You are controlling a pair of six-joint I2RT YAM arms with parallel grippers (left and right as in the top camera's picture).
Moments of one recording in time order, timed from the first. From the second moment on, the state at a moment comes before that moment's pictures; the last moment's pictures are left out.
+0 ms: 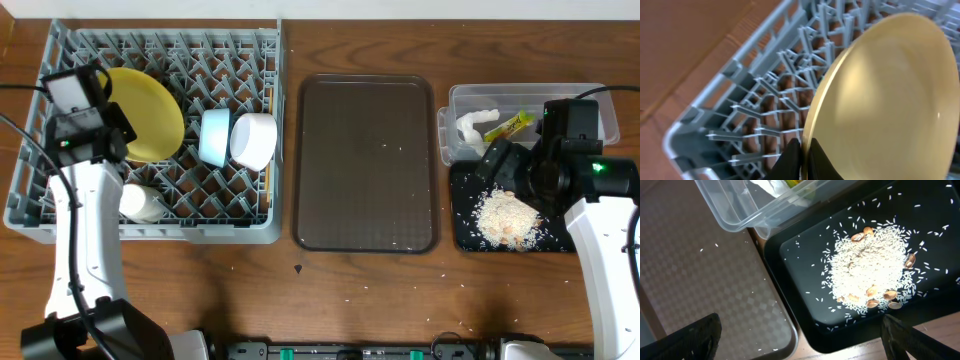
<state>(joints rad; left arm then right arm) 0.30 1.50 1.25 -0.59 -0.38 -0.15 -0.05 1.32 1.18 -1.03 -0.05 0.52</state>
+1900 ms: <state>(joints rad) -0.06 1.24 1.25 -0.82 -0.35 -0.14 -0.05 1.32 1.18 -1.03 -0.05 0.52</state>
